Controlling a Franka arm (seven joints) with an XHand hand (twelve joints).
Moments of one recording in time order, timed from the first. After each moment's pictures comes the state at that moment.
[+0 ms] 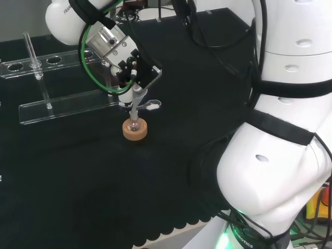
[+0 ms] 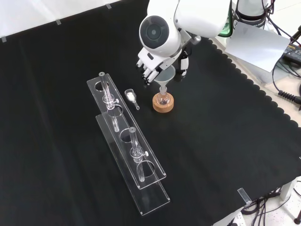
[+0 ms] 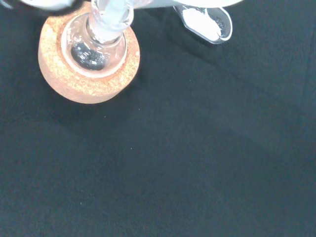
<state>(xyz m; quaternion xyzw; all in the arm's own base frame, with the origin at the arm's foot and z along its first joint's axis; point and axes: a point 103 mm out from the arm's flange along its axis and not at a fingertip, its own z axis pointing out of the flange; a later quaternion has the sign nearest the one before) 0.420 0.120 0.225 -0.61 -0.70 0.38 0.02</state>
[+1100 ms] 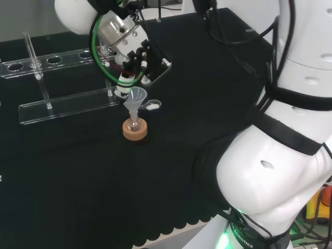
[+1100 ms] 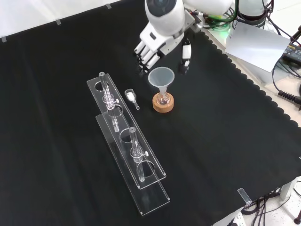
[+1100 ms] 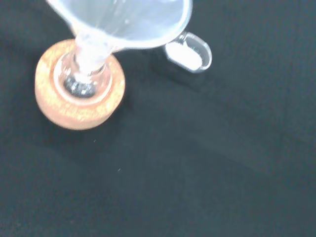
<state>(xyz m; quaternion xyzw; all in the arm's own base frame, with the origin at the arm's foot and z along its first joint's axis) 0.409 0.103 0.262 -0.62 -0.71 0.32 0.00</state>
